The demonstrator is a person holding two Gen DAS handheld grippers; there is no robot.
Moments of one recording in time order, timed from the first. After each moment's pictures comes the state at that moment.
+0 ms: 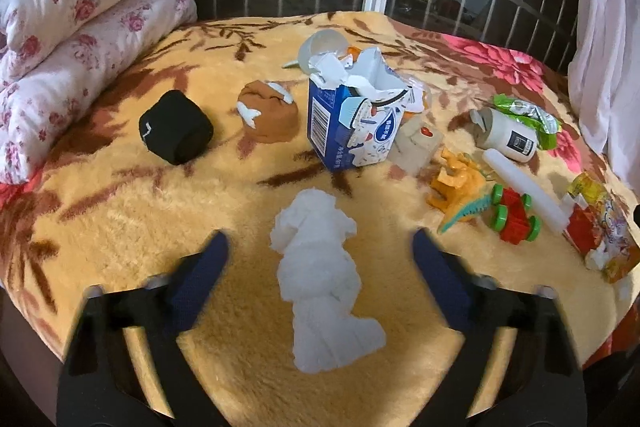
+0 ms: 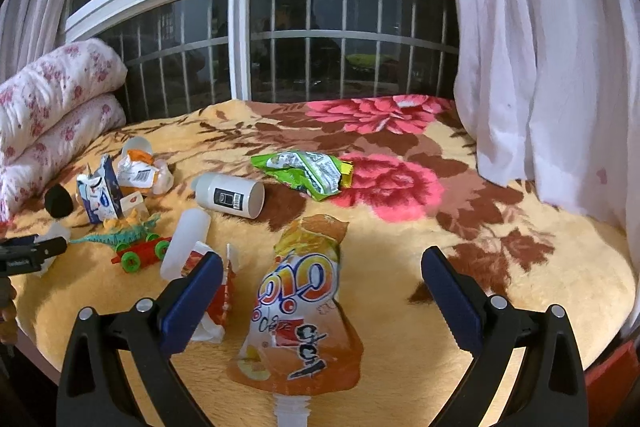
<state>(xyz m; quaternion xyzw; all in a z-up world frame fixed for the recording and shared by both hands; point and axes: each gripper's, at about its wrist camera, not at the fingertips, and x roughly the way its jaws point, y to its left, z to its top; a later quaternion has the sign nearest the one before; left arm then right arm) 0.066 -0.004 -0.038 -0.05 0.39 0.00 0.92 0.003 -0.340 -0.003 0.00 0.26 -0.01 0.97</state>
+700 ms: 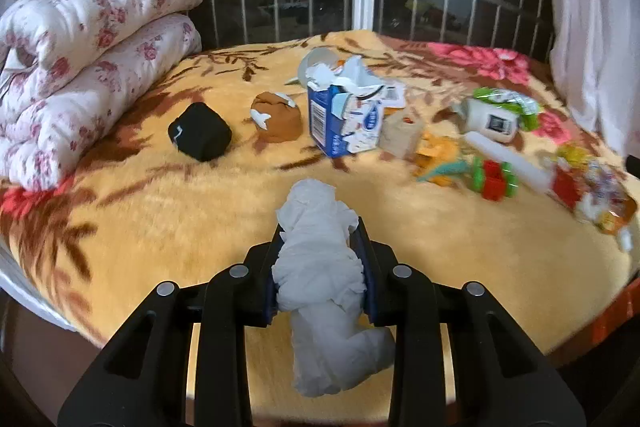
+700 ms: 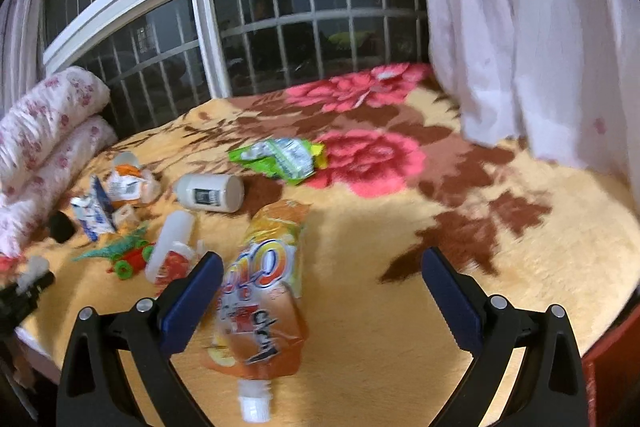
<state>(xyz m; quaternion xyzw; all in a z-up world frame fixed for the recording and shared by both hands) 0.006 -0.010 -0.030 -0.01 0.34 0.01 0.94 0.008 -0.377 -0.002 0.07 0.32 0.01 0.95</state>
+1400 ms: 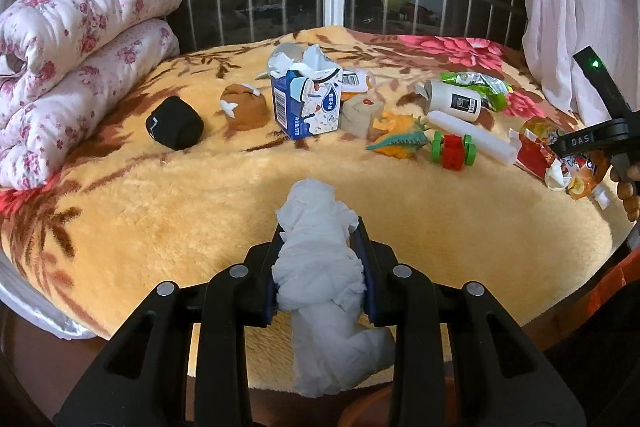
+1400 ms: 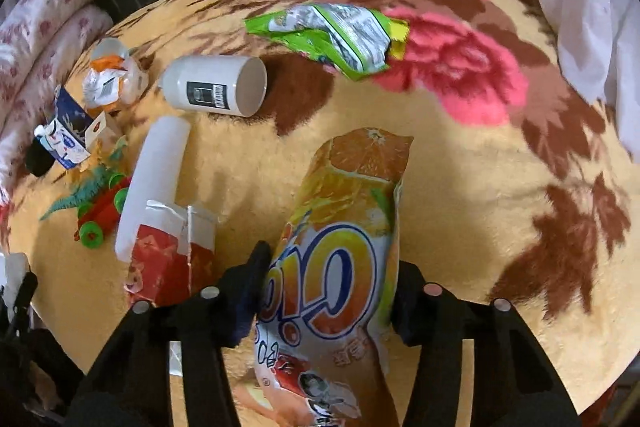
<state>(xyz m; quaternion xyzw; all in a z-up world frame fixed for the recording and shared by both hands) -0.011 -0.032 -0.039 0.00 0.33 -0.03 0.94 0.096 -0.326 -0.040 0.00 0.51 0.04 0.86</state>
